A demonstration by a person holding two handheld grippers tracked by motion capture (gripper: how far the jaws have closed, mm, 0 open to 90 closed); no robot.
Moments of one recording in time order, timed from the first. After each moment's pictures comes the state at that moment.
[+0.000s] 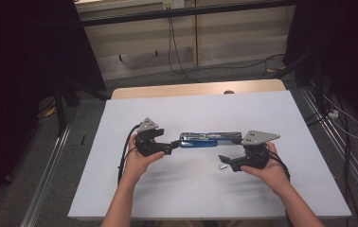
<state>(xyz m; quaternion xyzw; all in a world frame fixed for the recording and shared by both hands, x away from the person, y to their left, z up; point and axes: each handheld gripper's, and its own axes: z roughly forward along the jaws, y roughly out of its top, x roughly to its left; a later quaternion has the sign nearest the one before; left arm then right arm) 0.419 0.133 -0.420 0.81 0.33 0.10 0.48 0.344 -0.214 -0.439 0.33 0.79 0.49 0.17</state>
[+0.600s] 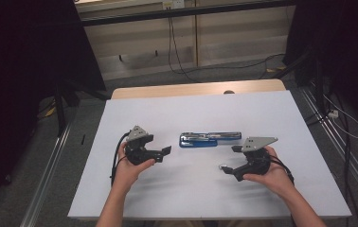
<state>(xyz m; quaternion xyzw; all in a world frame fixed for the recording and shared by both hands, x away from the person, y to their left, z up) 0.398 0.160 -0.423 0.80 0.35 0.12 0.47 0.336 -0.218 -0.450 0.30 0.83 0.46 0.12</state>
